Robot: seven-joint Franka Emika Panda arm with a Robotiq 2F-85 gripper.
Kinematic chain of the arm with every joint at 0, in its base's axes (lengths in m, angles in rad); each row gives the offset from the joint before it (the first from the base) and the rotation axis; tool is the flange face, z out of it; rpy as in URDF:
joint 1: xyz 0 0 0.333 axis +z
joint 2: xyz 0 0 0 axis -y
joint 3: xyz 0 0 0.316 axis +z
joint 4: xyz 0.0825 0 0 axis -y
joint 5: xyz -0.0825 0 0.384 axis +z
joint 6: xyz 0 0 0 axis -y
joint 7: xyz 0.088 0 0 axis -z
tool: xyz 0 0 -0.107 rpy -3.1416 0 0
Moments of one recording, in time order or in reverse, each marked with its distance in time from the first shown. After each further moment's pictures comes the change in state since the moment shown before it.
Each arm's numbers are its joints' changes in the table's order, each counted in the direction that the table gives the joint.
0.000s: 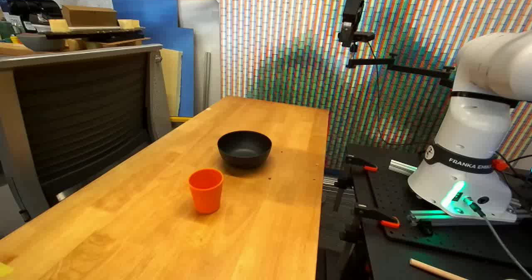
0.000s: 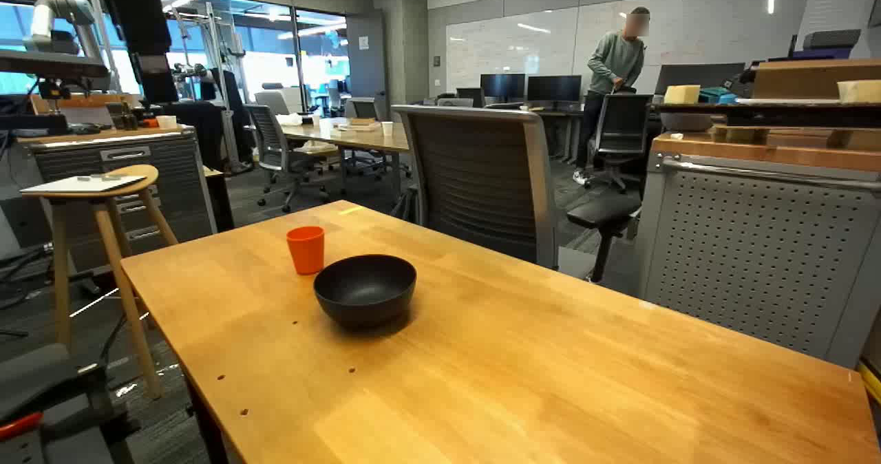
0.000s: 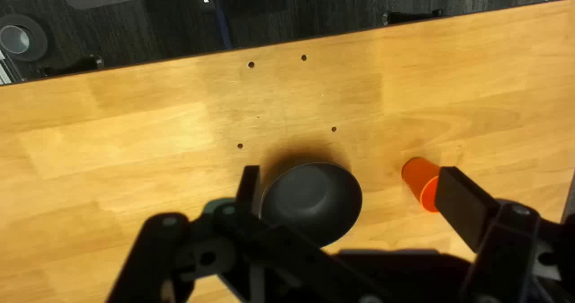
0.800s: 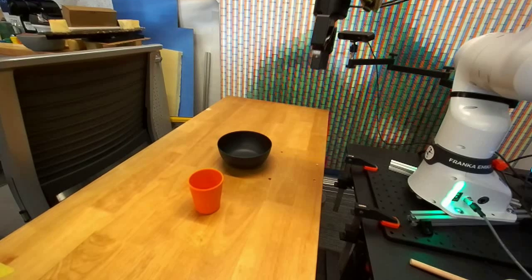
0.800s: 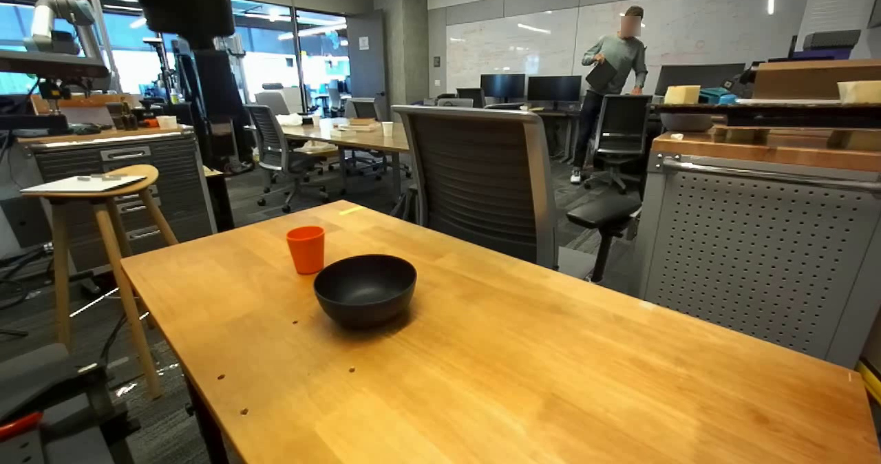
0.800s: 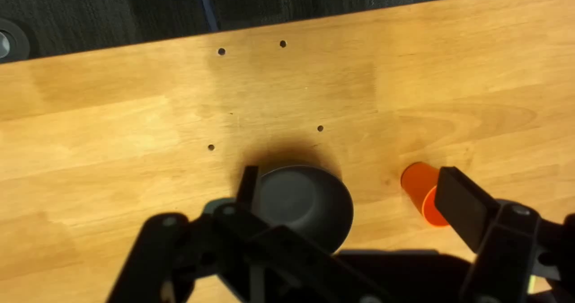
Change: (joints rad) arm 0.044 -0.254 0.098 0.013 0.075 0.193 0.059
